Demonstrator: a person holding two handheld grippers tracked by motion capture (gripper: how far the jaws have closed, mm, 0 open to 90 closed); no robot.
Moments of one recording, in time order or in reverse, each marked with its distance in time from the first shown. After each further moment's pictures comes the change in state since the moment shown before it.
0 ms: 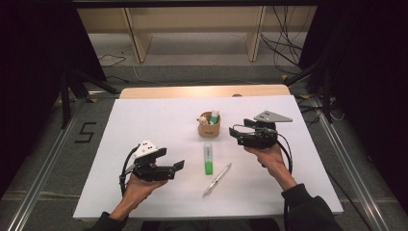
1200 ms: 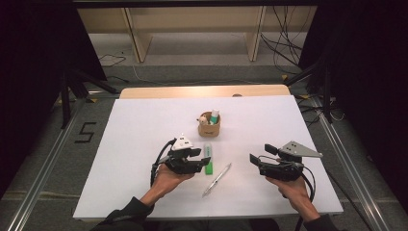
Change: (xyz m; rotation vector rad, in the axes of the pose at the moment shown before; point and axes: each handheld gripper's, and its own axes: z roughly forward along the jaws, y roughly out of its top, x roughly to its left) left arm -0.039 0.016 0.072 0.097 -0.103 0.108; right arm 0.003 -0.065 -0.073 -0.022 -0.022 0.035
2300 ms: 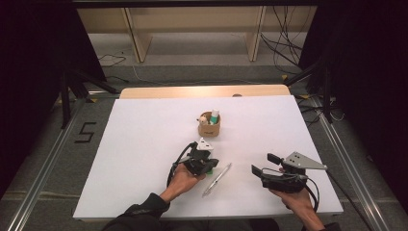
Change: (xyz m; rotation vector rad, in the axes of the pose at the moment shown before) left arm -0.013 -0.006 0.058 0.195 -0.017 0.003; right arm 0.009 -0.018 -0.016 0.004 0.024 -0.010
